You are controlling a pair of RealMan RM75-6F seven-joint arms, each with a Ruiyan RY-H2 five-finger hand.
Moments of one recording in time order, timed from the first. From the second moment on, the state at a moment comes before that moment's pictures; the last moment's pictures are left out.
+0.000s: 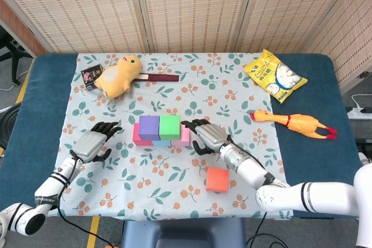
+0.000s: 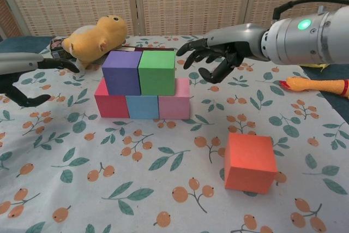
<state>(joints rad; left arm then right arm) -0.65 -1.22 -0.06 -1.55 1.29 0.87 0.02 1.07 -1.29 0.12 -1.79 -0.66 0.75 -0.19</state>
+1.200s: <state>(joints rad) -0.62 -1.35 -0.02 -1.36 1.25 0.78 -0.01 1.01 -1.40 0.08 -1.65 -0.69 0.70 -0.16</state>
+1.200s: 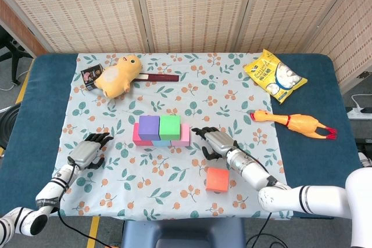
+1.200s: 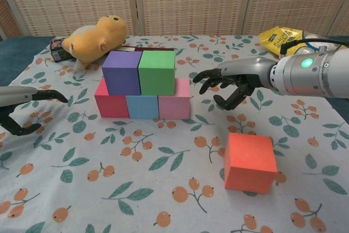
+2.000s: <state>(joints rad) -0.65 -1.36 -0.03 -1.39 1.26 0.76 0.03 1.03 -1.45 0.10 -1.60 -0.69 0.67 -0.16</state>
